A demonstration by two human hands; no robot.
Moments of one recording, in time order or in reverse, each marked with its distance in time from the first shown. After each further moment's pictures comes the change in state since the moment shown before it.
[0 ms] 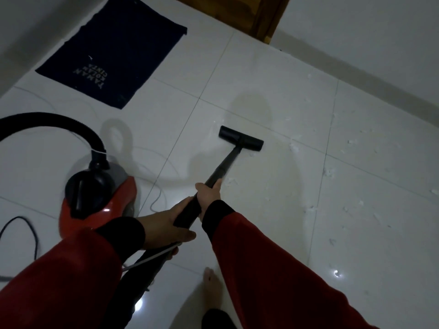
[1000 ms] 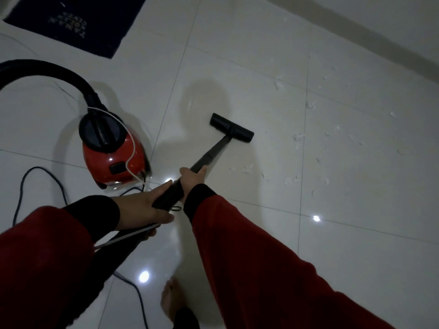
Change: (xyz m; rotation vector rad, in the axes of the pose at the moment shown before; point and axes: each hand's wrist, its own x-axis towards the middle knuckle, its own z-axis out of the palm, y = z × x) left_hand -0.138 -0.205 0.053 0.145 -0.086 -0.041; right_hand -0.125 0.222 0.081 0.162 0.139 0.008
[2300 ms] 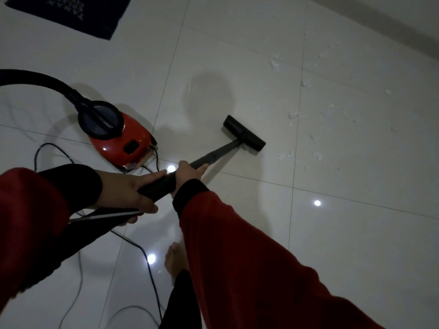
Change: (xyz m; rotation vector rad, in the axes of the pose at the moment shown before) left_hand -0.091 0.004 0.042 0.118 -0.106 -0.082; right_hand -0.111 0.050 -0.025 0.199 0.085 0.089
